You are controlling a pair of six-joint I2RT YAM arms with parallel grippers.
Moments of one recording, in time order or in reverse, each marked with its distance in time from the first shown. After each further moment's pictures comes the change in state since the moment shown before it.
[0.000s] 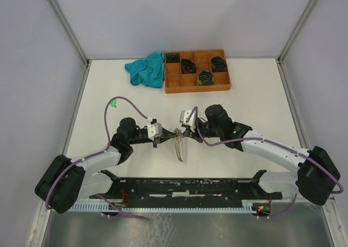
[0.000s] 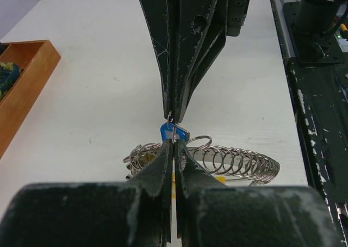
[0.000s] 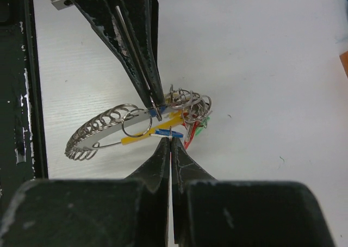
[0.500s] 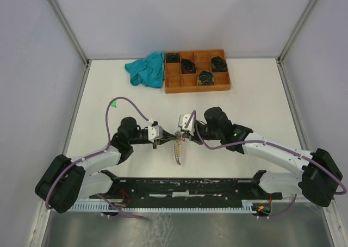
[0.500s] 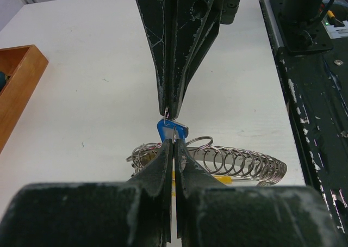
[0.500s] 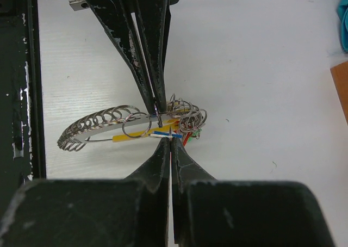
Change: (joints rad) left arm 0.000 0.008 0.012 -0.056 0.072 0.073; right arm 0.059 -0.037 -0.005 -0.015 0.035 -0.060
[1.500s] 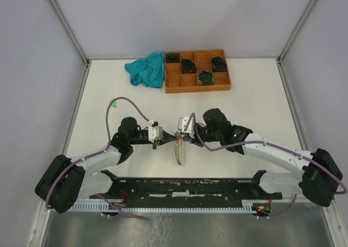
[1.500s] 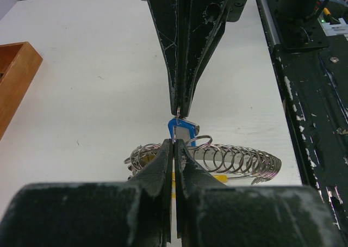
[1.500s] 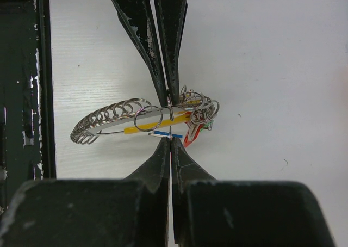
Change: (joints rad) left arm -0.001 0.000 0.000 -0.021 0.008 0.011; right arm 0.014 -0.004 0.000 -0.054 -0.004 -0.017
